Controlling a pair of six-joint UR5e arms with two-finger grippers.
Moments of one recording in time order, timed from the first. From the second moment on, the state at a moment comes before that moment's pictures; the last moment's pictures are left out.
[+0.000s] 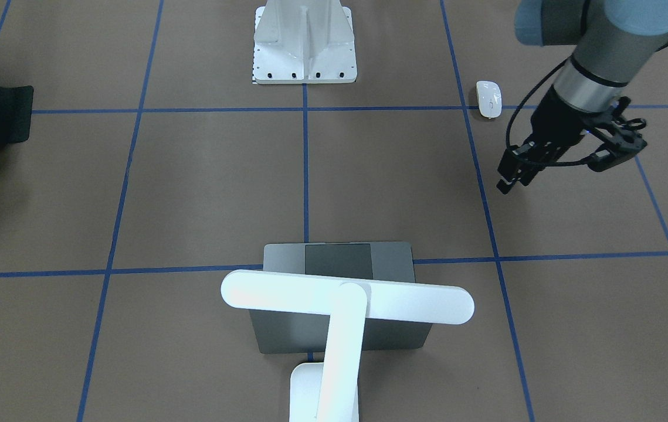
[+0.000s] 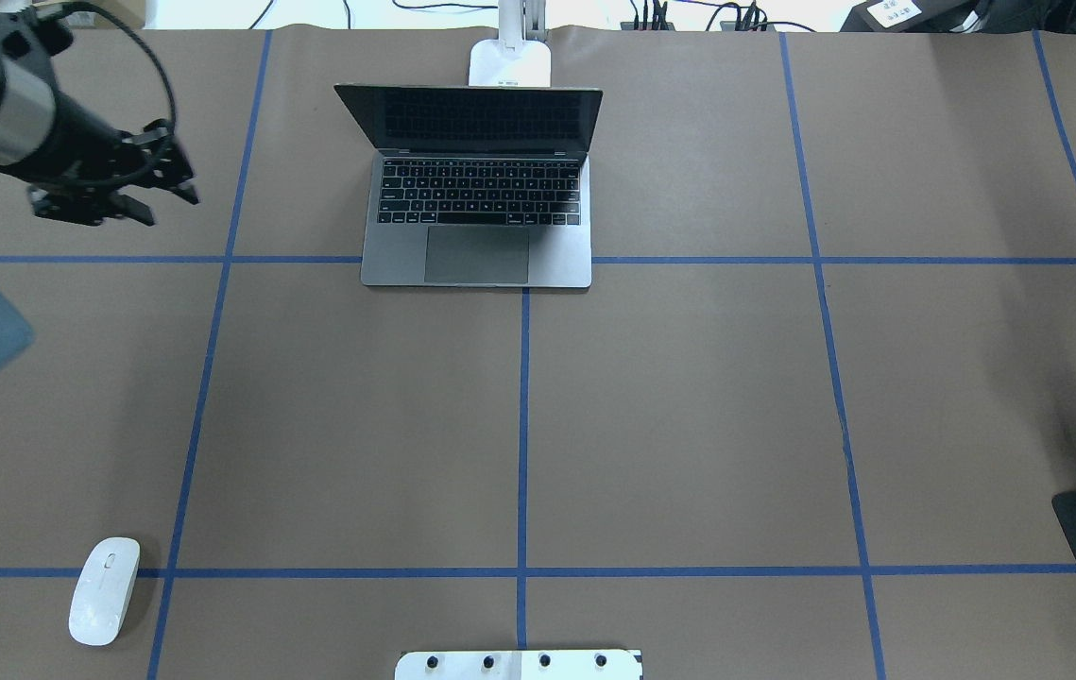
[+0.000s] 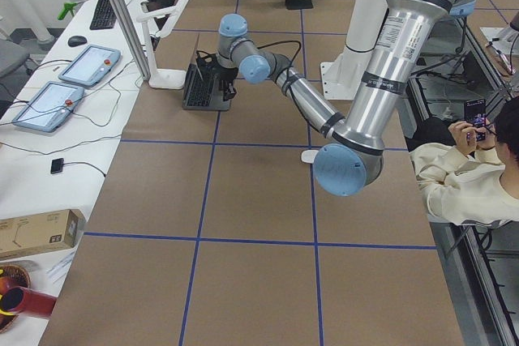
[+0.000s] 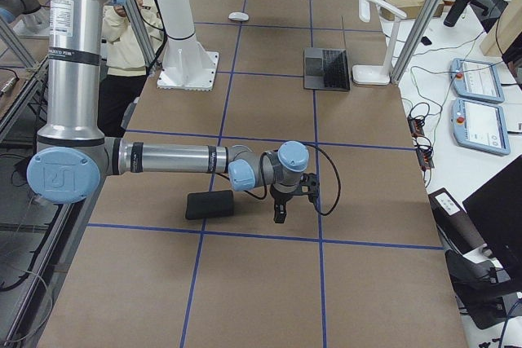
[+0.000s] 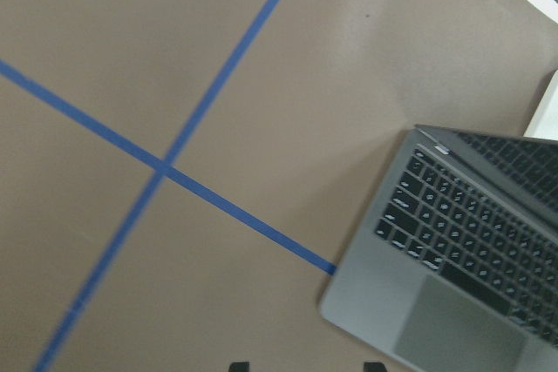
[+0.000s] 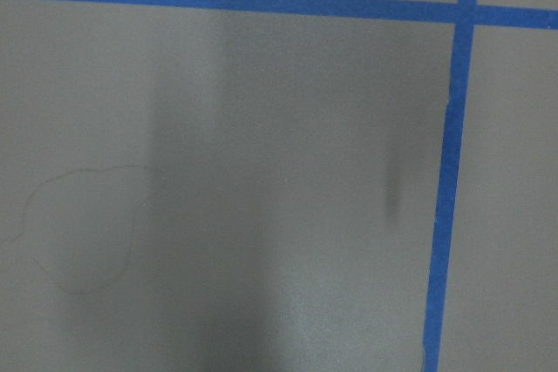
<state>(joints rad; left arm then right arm) -1.02 -1.86 -1.94 -1.68 -2.16 -1.22 1.25 -1.67 1.60 -1.32 2.34 0.32</state>
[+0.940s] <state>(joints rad) -1.14 -1.76 -1.93 -1.69 -2.27 -0.92 1.14 -1.82 1.47 -1.03 2.65 0.31</state>
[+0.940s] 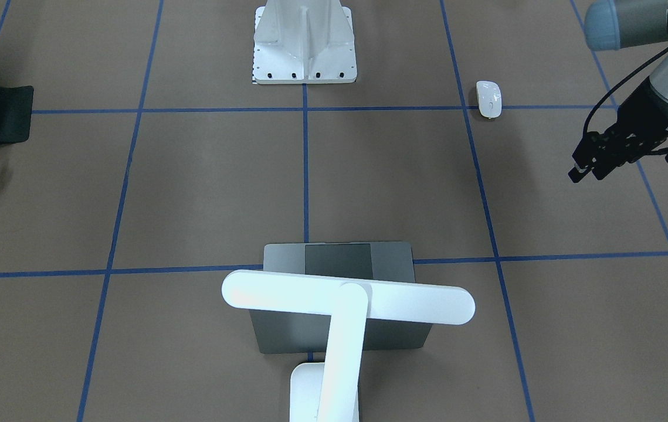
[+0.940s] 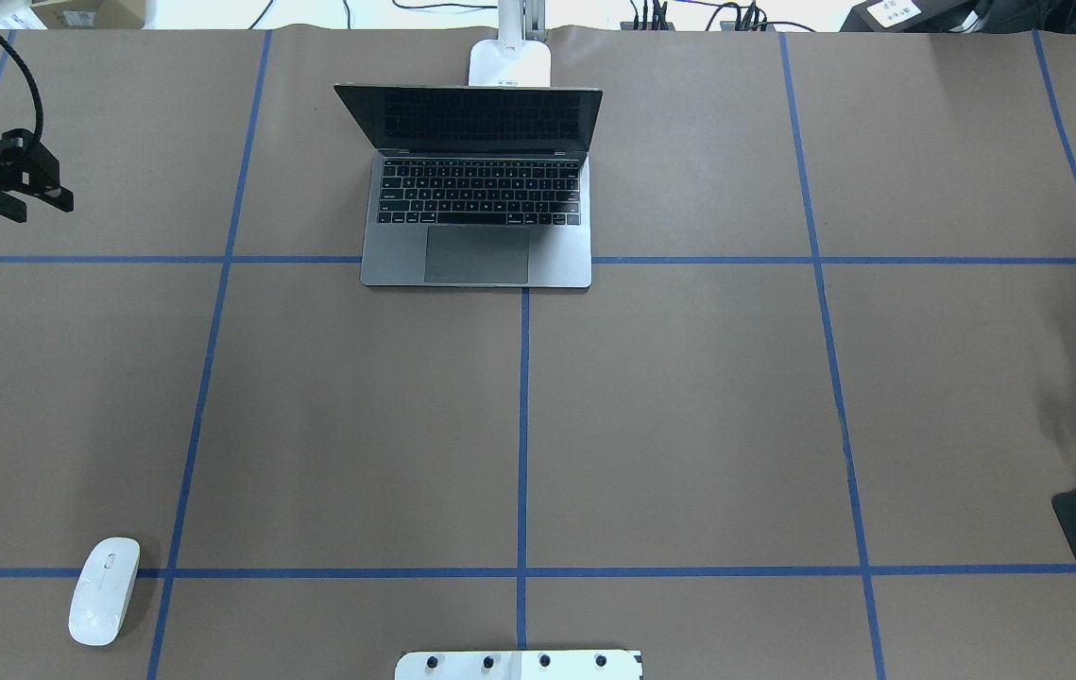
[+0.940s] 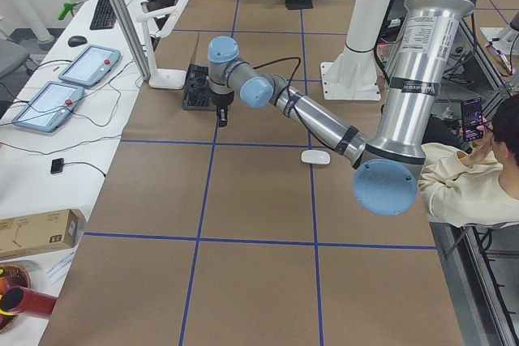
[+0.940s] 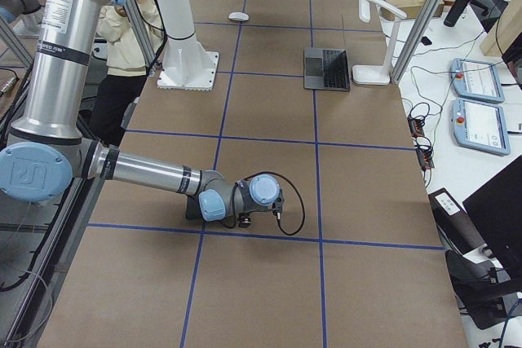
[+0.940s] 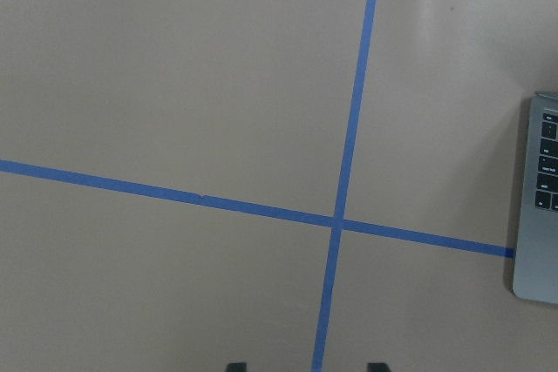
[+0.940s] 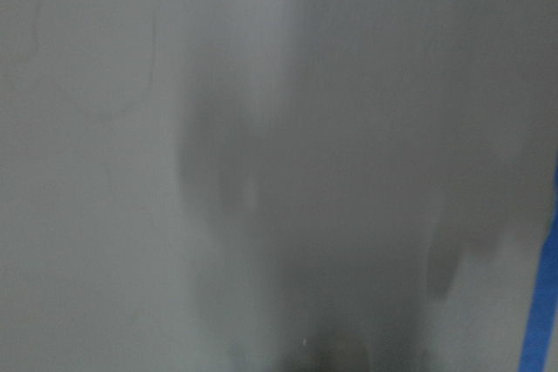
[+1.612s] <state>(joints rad) -1.14 -1.76 -1.93 -1.69 -2.27 -0.92 1.10 -1.83 1.41 -0.90 2.73 0.37</state>
